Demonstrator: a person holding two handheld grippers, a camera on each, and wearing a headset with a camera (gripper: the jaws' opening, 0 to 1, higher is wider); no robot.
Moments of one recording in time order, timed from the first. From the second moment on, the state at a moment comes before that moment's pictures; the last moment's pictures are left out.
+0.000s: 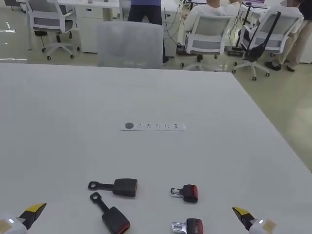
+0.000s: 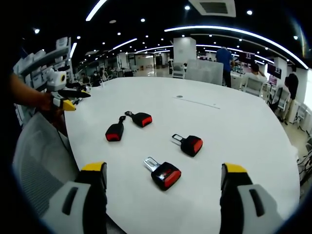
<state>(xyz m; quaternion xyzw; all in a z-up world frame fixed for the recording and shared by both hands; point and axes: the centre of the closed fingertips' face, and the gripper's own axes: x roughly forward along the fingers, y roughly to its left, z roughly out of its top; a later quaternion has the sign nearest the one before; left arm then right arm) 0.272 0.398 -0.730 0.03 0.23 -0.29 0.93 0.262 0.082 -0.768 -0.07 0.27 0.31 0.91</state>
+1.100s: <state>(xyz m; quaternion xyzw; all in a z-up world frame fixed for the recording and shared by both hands) 0.302 0.346 -0.779 0.06 0.31 -0.42 0.85 0.280 0.111 -0.826 -0.13 0.36 0.45 0.80</state>
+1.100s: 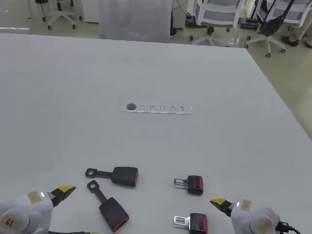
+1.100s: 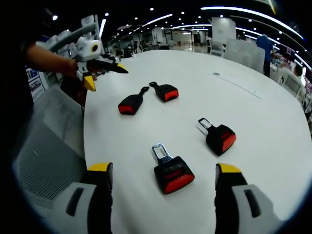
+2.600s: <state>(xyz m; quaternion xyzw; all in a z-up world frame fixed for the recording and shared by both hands) 0.312 0.313 -0.861 0.37 0.32 -0.67 0.56 0.274 0.107 -0.858 -0.21 0.38 0.58 0.69</state>
